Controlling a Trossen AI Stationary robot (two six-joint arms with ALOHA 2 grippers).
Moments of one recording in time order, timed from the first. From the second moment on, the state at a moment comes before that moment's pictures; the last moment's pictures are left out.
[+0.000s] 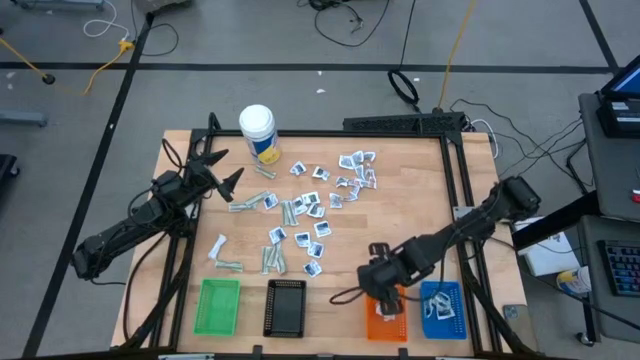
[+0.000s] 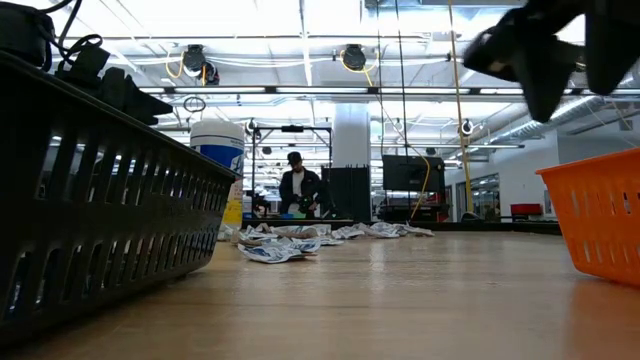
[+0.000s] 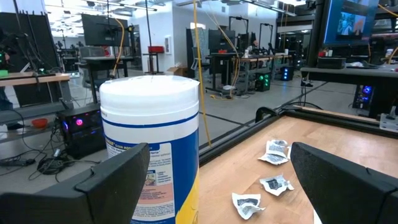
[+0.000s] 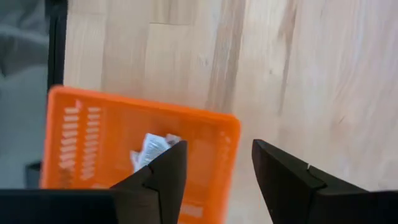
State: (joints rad) left arm 0.60 0.02 0.02 0.07 -0.10 0.02; right arm 0.50 1.67 1.27 -0.82 -0.03 0.39
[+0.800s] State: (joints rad) left arm 0.60 0.02 0.02 0.07 -0.10 0.02; right arm -0.03 1.66 1.27 -0.84 -0.03 -0.28
